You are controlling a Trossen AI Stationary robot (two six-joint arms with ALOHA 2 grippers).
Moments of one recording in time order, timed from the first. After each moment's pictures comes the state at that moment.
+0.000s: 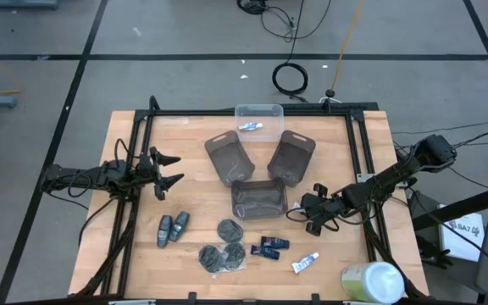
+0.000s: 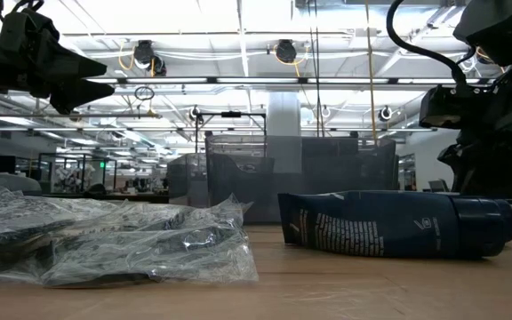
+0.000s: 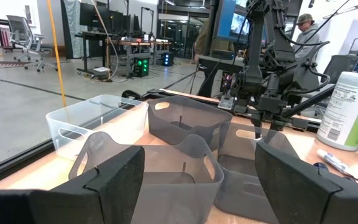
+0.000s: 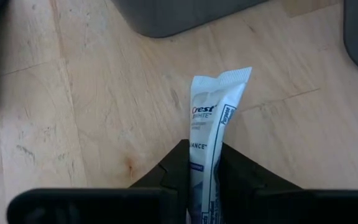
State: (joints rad) left arm -0.09 0.01 0.05 -0.03 -0.34 -0.11; right arm 0.43 1.34 0.43 -0.17 0.26 0.66
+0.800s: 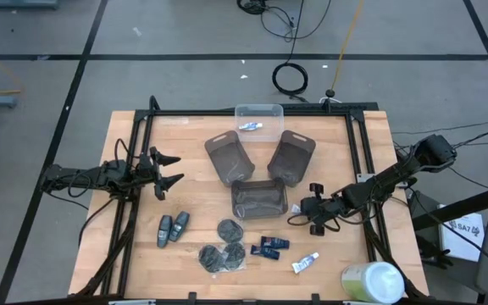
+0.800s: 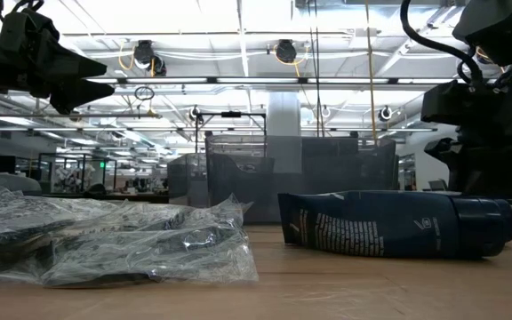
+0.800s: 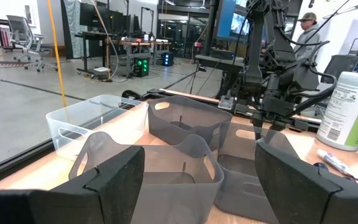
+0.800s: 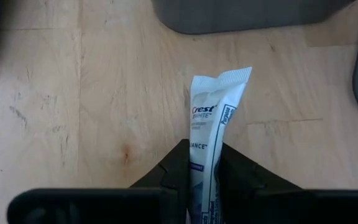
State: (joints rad) left arm -0.09 0.01 0.05 -0.03 -0.34 -0.11; right arm 0.43 1.34 0.44 -0.17 0.26 0.42
